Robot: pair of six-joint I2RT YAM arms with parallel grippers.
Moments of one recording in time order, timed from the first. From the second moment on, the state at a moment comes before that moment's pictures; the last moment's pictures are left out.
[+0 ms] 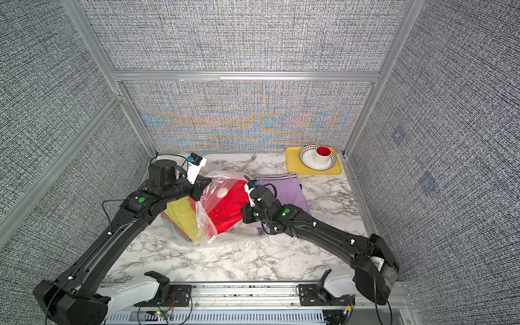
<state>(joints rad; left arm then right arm) -0.43 1.16 1.18 -0.54 0.28 0.07 0.85 1.38 0.99 -0.30 -0.05 0.59</state>
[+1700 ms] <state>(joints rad) -0.45 1.29 1.29 -0.51 0.31 0.03 0.96 1.55 0.77 0.22 0.08 1.09</state>
